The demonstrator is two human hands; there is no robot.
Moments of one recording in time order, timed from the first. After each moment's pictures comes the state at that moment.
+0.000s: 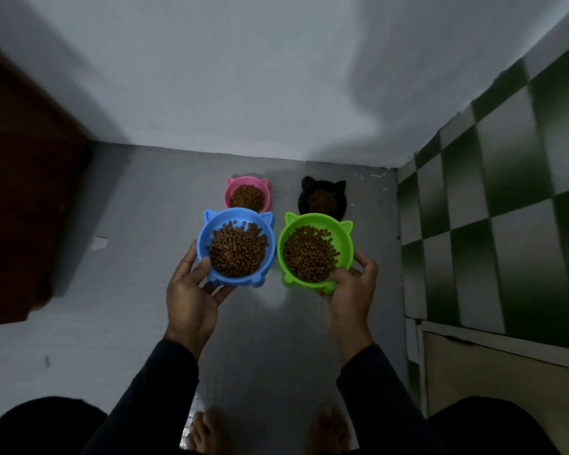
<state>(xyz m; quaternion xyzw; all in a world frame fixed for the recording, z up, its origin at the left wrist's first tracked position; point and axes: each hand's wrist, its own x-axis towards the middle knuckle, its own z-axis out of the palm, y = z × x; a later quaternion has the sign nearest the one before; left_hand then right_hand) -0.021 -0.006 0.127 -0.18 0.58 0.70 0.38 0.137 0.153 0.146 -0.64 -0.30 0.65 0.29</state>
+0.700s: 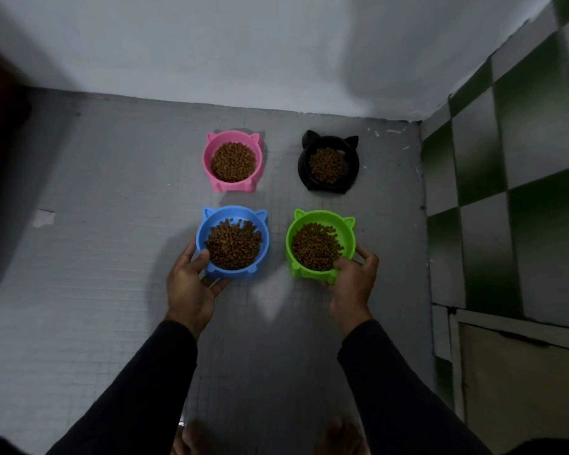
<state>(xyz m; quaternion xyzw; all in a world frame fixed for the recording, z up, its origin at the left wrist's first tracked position) -0.016 -0.004 -0.044 -0.22 0.59 0.67 0.40 0.151 0.166 -0.034 -0.71 -0.29 0.59 0.27</state>
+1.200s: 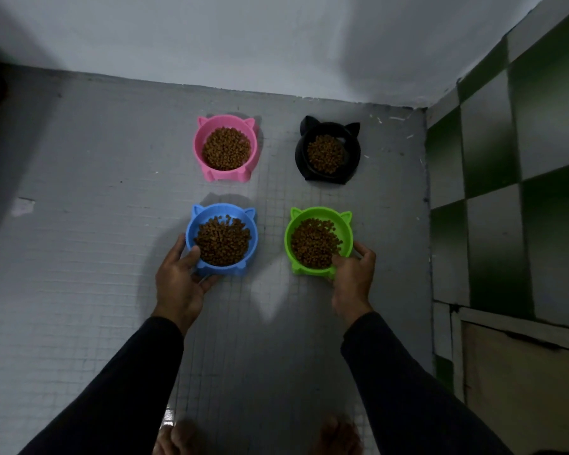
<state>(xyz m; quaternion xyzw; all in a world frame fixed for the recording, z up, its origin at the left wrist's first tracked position) -0.020 -0.008 -0.078 -0.22 0.60 0.66 0.39 0.164 0.179 -0.077 -0.72 -0.34 0.56 0.23</state>
